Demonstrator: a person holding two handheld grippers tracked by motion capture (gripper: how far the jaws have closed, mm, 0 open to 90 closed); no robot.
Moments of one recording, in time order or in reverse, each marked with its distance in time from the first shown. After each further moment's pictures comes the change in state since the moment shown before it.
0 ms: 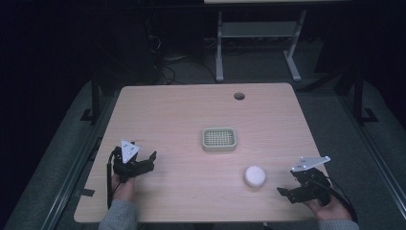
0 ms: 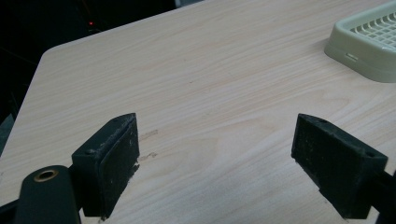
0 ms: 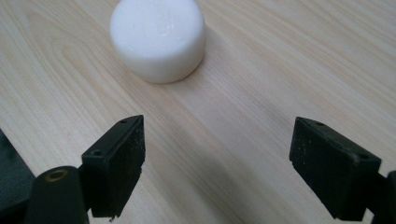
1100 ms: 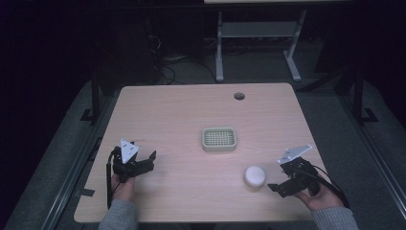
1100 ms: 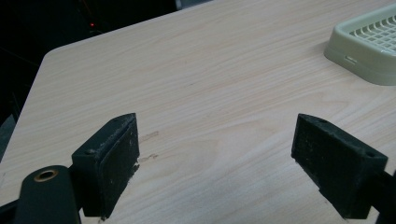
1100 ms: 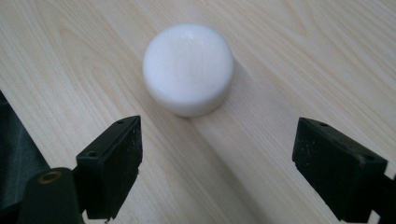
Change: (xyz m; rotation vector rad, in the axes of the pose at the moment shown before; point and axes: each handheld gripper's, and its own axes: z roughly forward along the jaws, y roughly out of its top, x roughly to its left) left arm -0.001 0.001 -0.002 -0.003 0.005 0.004; right arm 0.012 0.043 0.003 0.083 0.049 -0.082
